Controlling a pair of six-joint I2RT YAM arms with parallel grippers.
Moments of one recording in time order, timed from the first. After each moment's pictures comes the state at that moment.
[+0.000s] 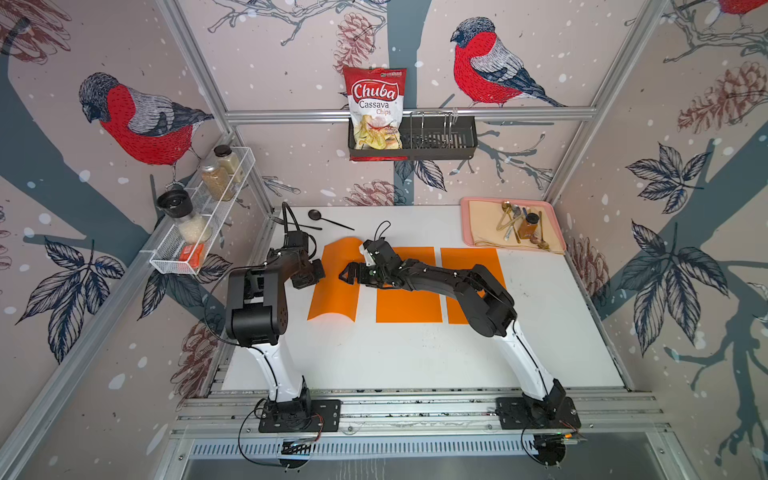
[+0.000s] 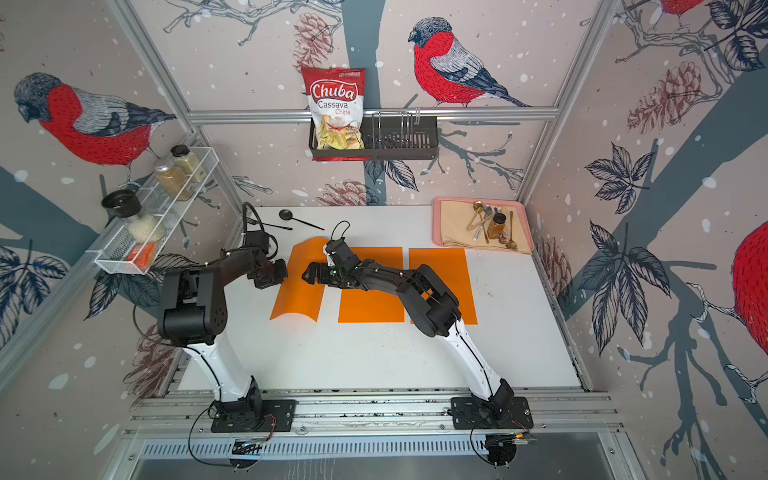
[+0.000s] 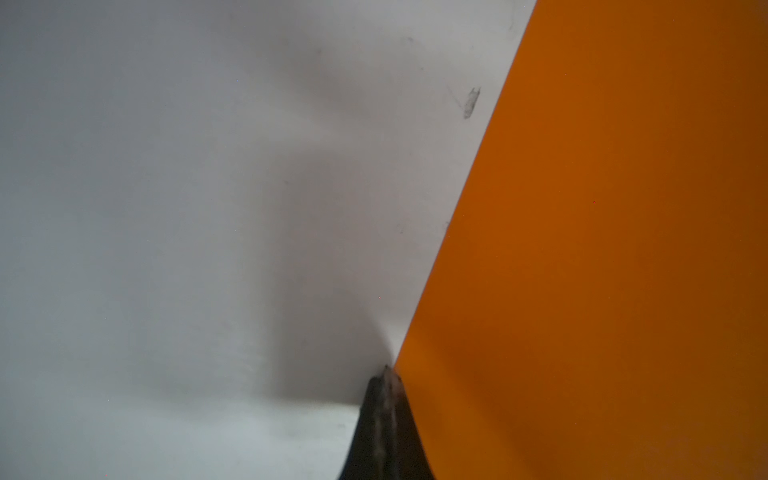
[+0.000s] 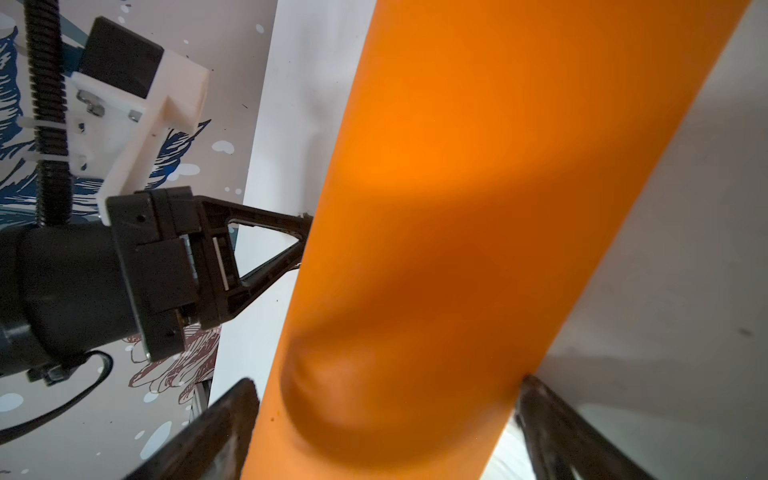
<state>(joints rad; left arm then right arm) 0.08 1.88 1.16 -0.52 0.10 -0.27 0.90 2.40 1.78 -0.05 -0.37 0.79</state>
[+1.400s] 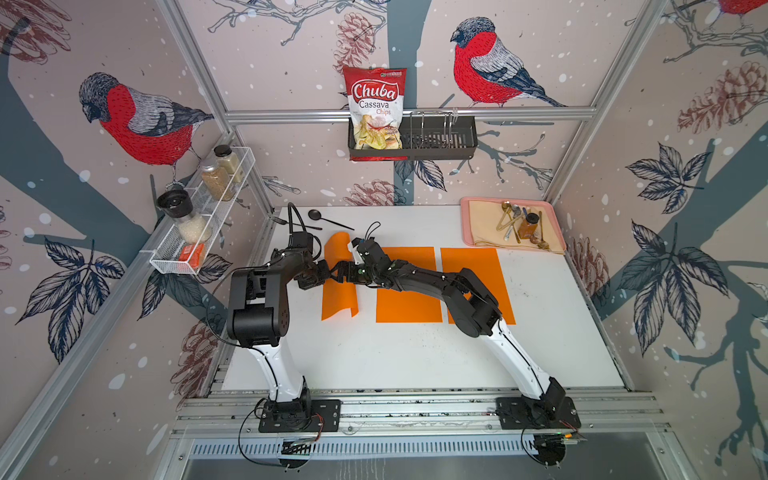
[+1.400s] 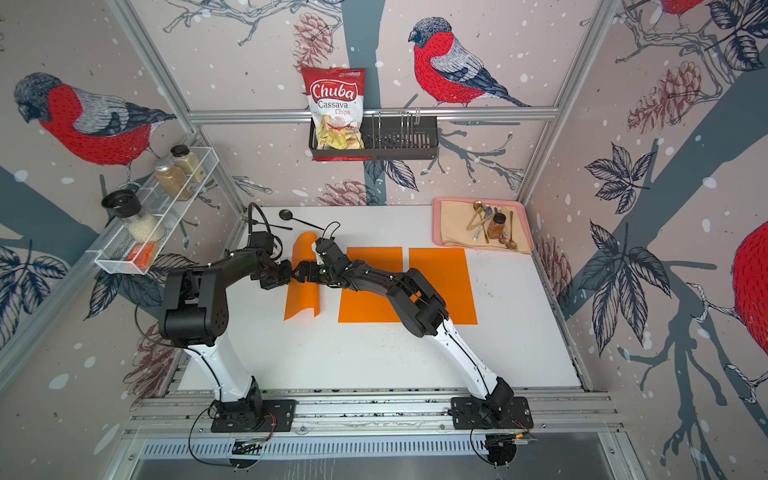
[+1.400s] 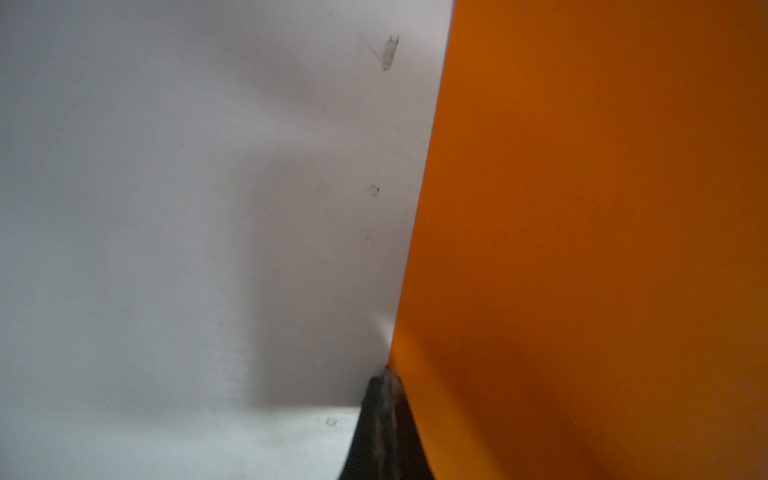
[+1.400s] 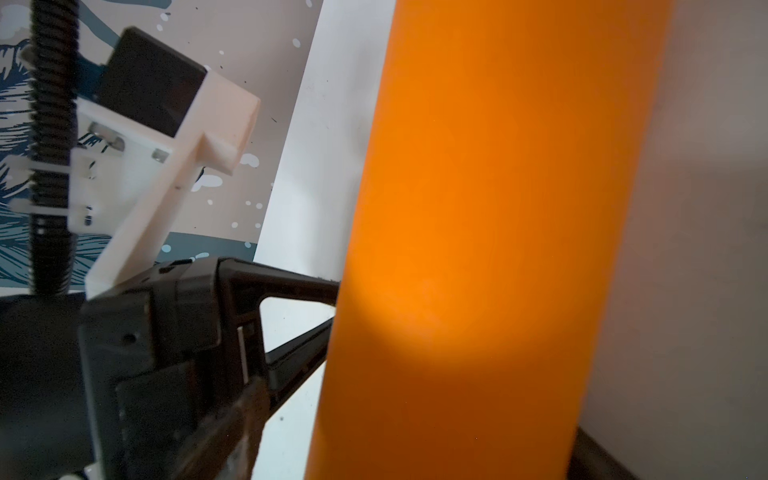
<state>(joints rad) 0.05 1.87 1.15 -0.52 0.16 -0.28 0.93 2.56 1.99 -0.04 -0.35 0.76</state>
